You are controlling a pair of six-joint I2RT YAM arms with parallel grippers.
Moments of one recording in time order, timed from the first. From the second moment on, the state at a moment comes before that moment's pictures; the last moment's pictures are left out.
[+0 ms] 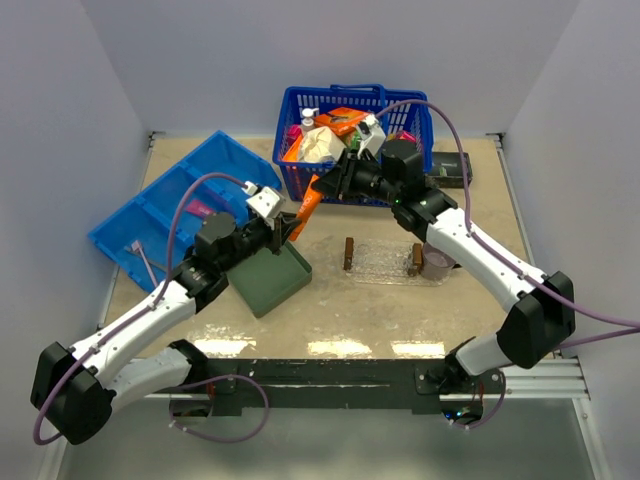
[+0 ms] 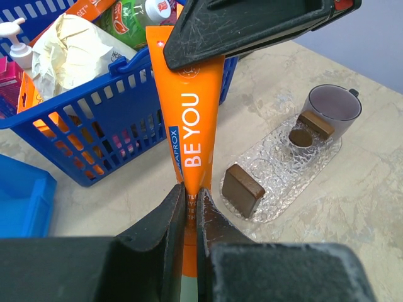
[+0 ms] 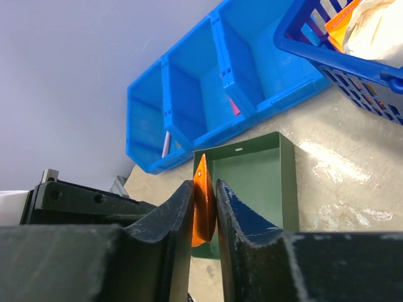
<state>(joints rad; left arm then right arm) -0.61 1.00 0.69 0.22 0.18 -0.02 0.58 1.47 1.30 -0.07 -0.35 0.65</state>
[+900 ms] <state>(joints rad) -0.45 1.13 0.86 0.26 0.74 -0.14 0.57 1.35 1.29 -0.18 -0.52 0.34</state>
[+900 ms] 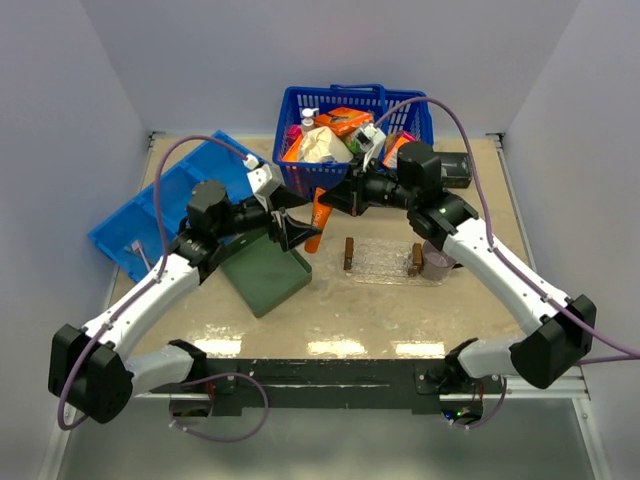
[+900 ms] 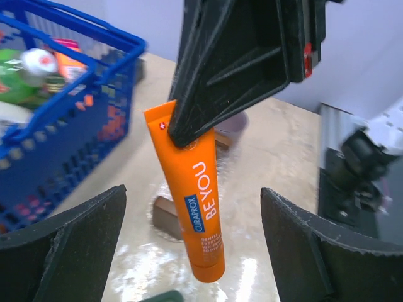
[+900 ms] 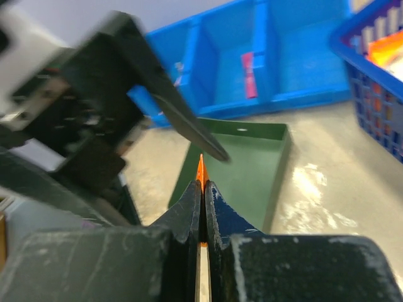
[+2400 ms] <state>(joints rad) -0.41 1.07 0.85 0.19 0.57 -0.15 0.57 1.09 1.23 -0.40 0.02 0.23</state>
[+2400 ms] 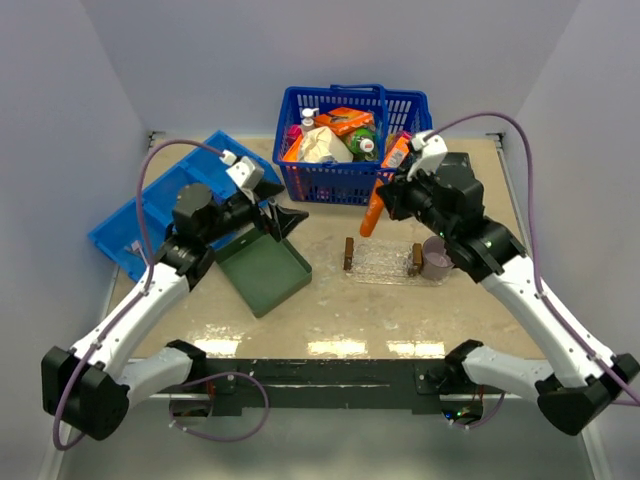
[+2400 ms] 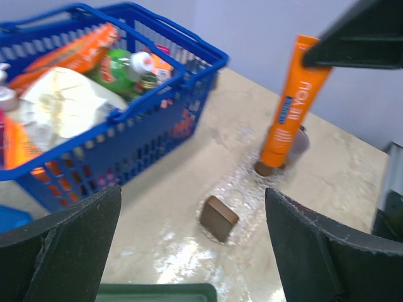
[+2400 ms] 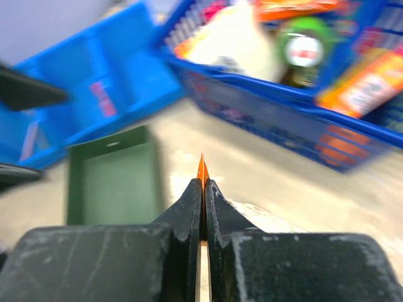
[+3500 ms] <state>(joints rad) -0.40 1.00 0.81 0.14 0.19 -0.10 0.57 0.90 0.81 -0.28 0.51 0.26</state>
